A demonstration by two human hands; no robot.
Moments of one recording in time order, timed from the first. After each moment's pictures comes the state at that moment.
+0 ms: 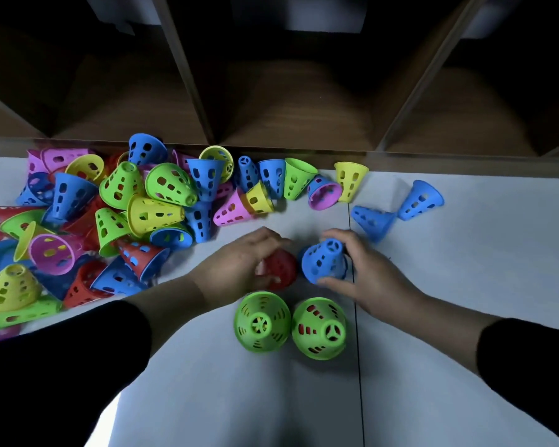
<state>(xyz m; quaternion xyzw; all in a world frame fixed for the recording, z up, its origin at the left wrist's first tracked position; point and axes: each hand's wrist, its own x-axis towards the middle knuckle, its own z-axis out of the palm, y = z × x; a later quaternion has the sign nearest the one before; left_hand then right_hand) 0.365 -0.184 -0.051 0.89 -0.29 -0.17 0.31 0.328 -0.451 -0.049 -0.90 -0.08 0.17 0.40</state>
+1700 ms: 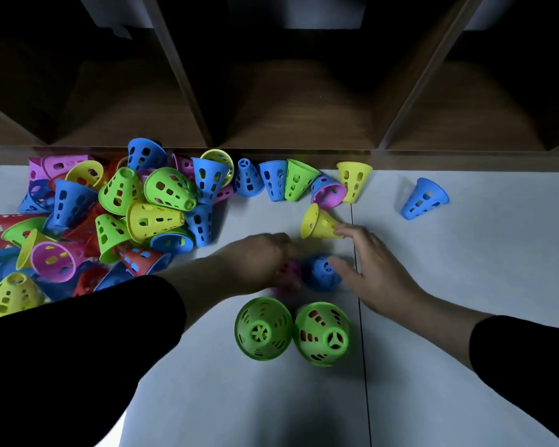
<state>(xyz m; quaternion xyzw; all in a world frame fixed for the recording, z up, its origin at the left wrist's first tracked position) 0.394 -0.213 -0.057 0.89 -0.37 -0.24 0.13 0.335 -0.459 -0.068 -0.92 -0.06 0.11 0.36</state>
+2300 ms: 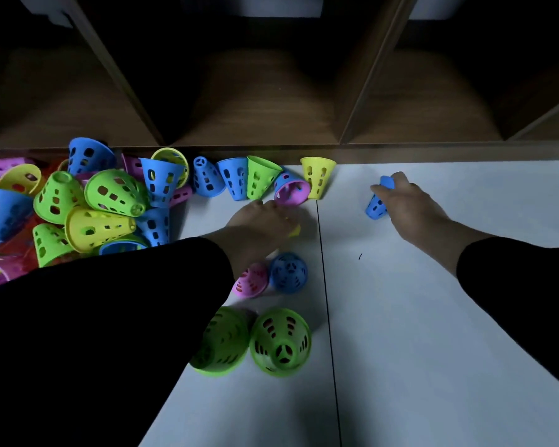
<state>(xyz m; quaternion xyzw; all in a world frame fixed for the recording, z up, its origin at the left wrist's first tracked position) 0.441 -0.303 -0.071 0.89 -0.40 -0.15 -0.16 0.427 -0.598 -0.088 -0.98 0.00 0.18 -0.03</state>
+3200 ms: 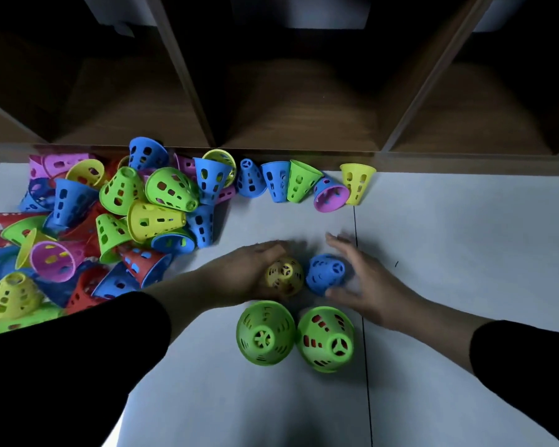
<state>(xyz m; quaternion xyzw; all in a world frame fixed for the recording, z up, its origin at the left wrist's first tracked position) 0.379 -0.184 -0.069 0.87 -0.31 -0.26 0.27 0.332 -0.461 -0.074 -0.89 -0.11 0.22 0.39</state>
